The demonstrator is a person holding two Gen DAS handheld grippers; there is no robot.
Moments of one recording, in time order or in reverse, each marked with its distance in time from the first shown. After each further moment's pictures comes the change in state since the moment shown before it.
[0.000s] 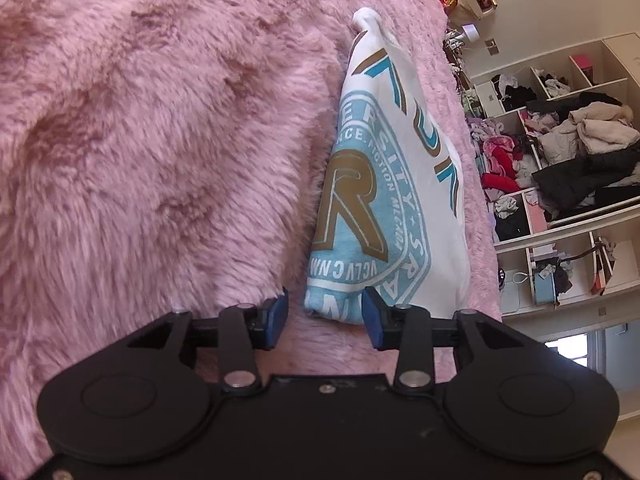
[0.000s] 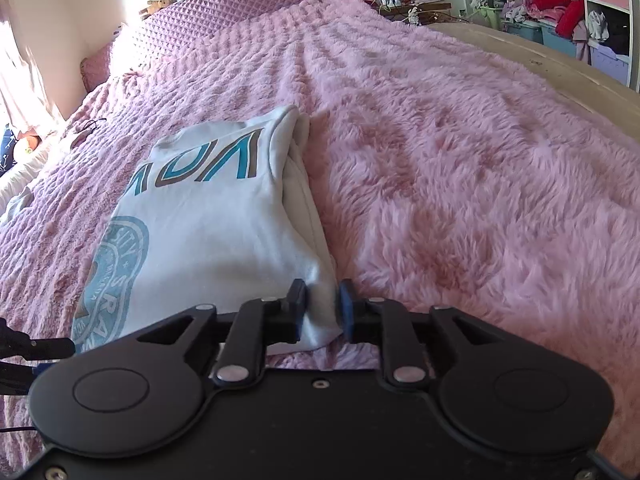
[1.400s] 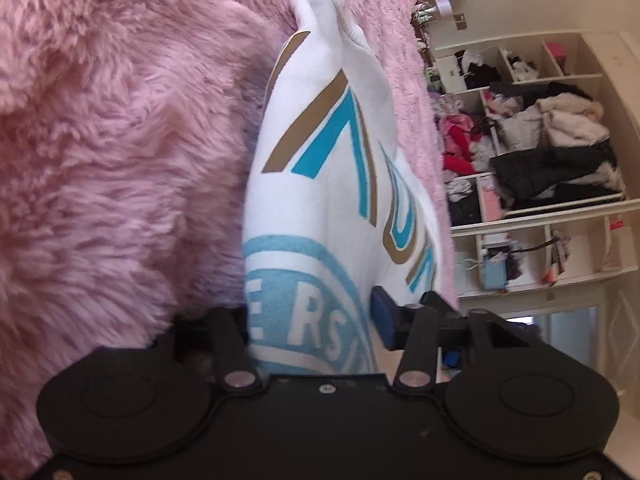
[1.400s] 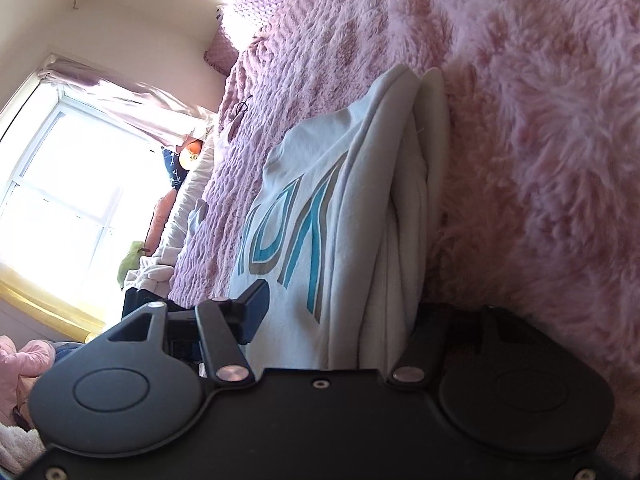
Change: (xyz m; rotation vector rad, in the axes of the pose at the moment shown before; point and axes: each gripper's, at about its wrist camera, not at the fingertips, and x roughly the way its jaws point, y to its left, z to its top) left arm 0.130 -0.029 0.124 -0.003 0.149 -0.160; right arm 0.176 0.002 0.091 0.265 0.326 0.716
